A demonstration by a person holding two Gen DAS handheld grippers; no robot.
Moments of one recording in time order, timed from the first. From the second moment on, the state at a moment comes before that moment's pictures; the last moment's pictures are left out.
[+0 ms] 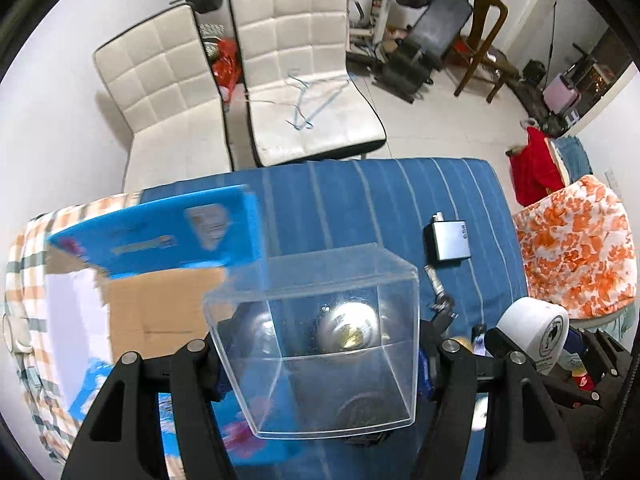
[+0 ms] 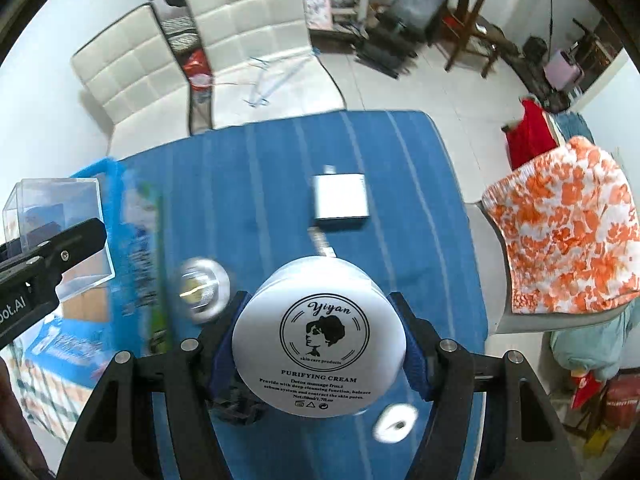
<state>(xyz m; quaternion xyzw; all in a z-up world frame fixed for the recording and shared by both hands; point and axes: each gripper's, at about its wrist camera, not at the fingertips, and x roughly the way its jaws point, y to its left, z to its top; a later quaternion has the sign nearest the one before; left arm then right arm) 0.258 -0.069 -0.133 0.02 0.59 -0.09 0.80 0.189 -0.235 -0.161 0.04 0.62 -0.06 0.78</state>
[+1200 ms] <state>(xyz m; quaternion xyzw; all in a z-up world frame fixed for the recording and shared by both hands) 0.335 0.134 -0.280 -0.10 0.71 -0.10 0.69 0.309 0.039 -0.272 -0.02 0.67 0.08 0.74</state>
